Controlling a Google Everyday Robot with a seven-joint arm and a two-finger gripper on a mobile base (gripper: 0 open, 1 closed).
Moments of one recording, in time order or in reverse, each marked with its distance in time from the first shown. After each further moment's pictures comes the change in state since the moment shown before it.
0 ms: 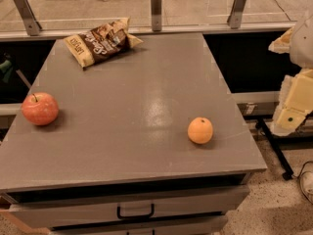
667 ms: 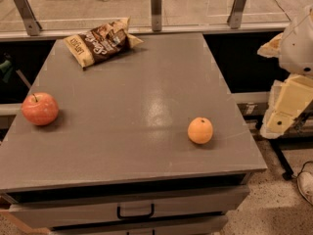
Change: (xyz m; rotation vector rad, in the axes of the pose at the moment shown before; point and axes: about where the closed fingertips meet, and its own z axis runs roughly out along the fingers) arm -0.012 0.003 0.013 -0.012 -0.044 -0.032
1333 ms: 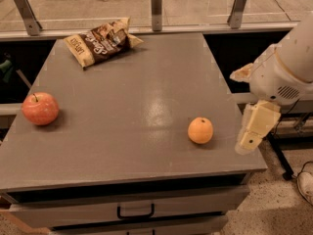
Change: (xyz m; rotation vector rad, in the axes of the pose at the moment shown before) arm -0.016 0.014 0.069 -0.093 -0.122 -0.048
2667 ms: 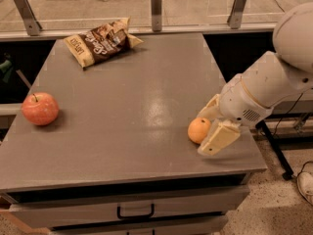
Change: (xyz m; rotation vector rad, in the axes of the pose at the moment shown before) arm -0.029 0.024 0.070 -0.121 -0.135 0.001
